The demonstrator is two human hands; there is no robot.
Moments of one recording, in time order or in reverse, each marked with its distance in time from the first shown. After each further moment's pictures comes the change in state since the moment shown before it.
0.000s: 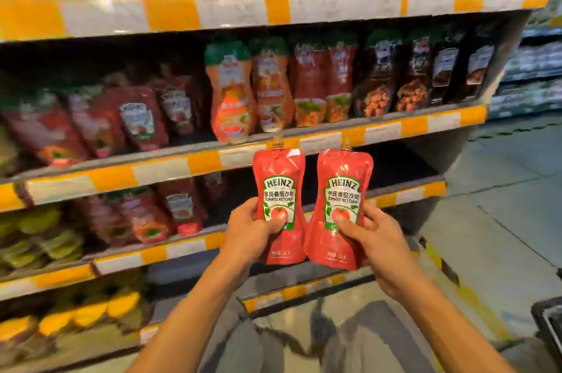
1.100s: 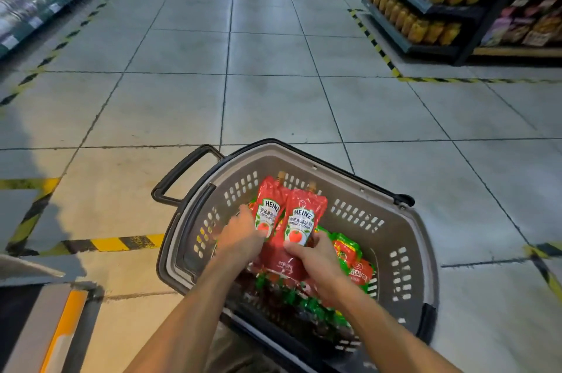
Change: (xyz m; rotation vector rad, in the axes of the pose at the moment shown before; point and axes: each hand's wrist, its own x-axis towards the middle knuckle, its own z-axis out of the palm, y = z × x) left_hand -0.099 -0.221 0.638 1.077 -1.349 0.475; right_hand -0.188 0.149 -0.466 0.322 1.470 0.320
